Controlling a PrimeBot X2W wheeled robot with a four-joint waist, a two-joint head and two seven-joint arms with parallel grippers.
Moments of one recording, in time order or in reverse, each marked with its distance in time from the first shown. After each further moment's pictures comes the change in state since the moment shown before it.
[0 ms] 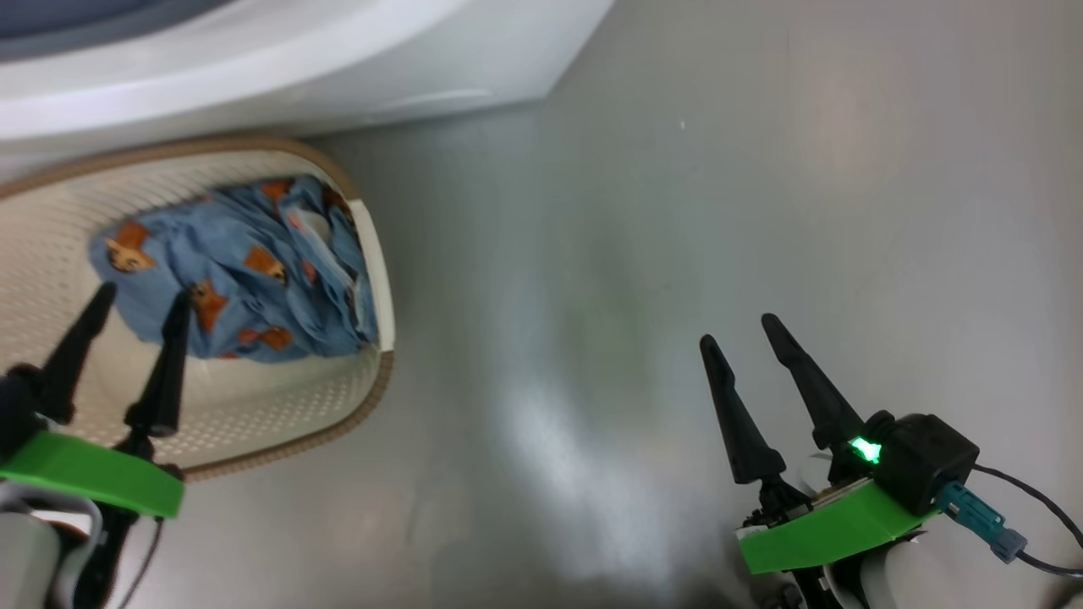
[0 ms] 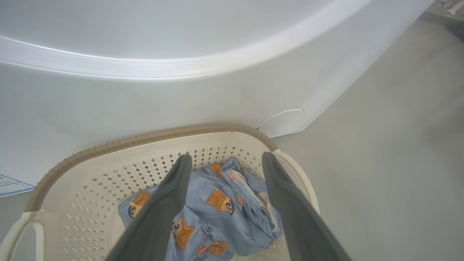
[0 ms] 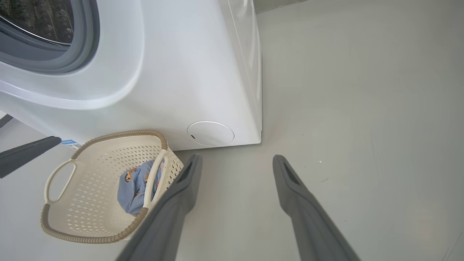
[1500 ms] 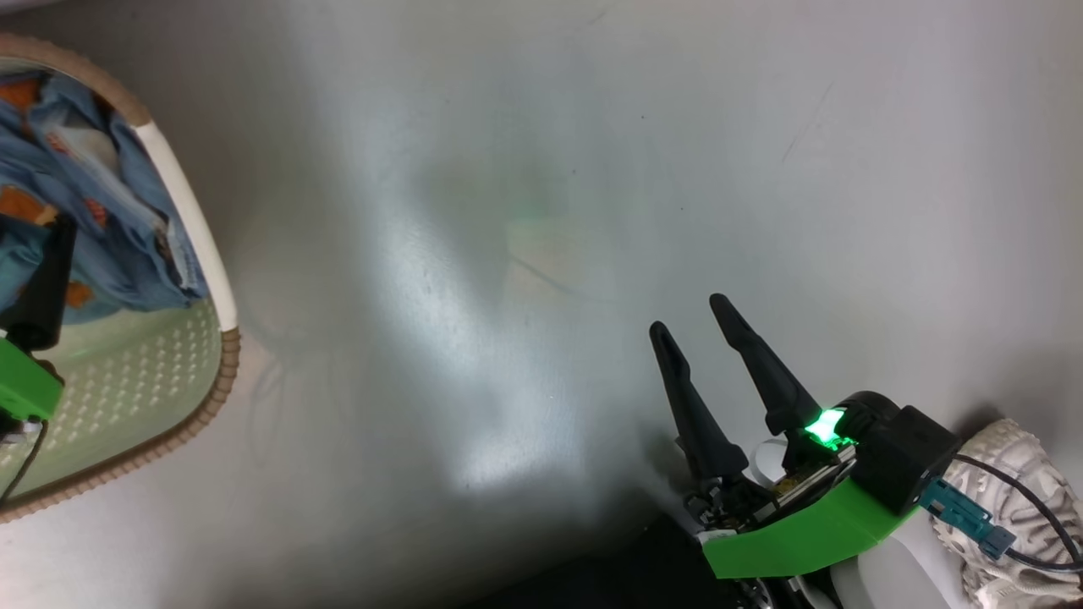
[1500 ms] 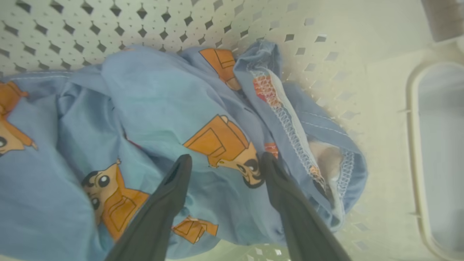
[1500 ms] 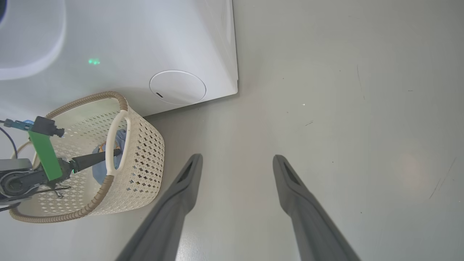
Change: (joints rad) left arm -0.418 0.288 -0.506 0.278 -0.600 0.000 0.022; right arm -0.032 0.004 0.108 -0.076 0.087 0.000 0.000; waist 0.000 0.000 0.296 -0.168
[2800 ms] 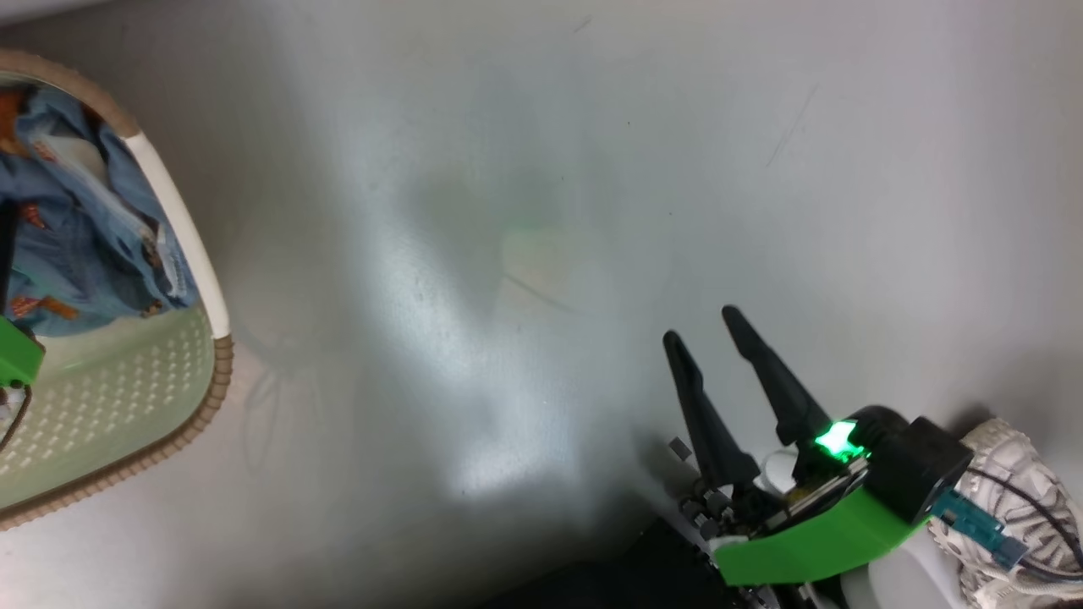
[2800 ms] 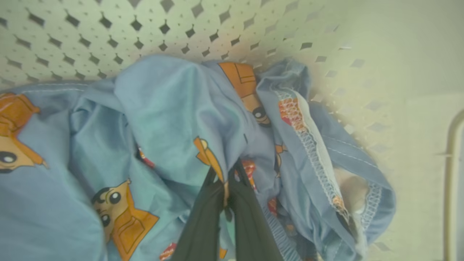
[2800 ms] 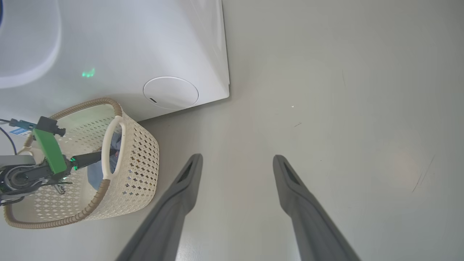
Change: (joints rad) left arm -0.159 -0.012 -0.184 0.151 -0.151 0.000 0.004; right arm 0.045 0.005 -0.016 -0.013 0.010 0.000 0.000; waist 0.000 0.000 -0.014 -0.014
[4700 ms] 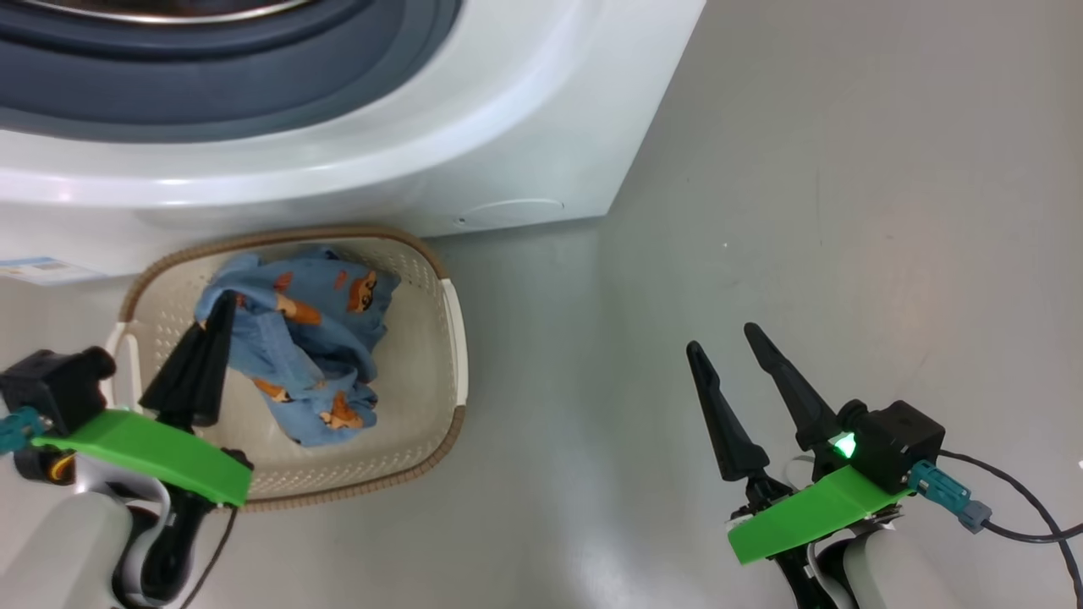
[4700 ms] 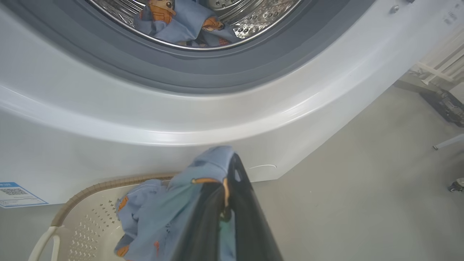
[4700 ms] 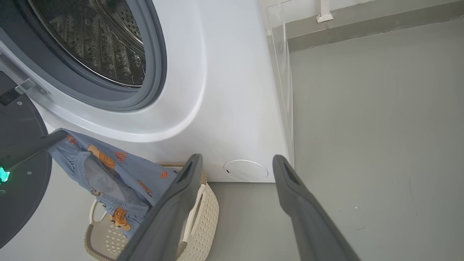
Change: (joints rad) left arm 0.477 -0.300 0.498 -0.347 0.491 0.000 -0.026; right arm -0.076 -0.011 -0.075 0.229 -0.063 0.000 0.000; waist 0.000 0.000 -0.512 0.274
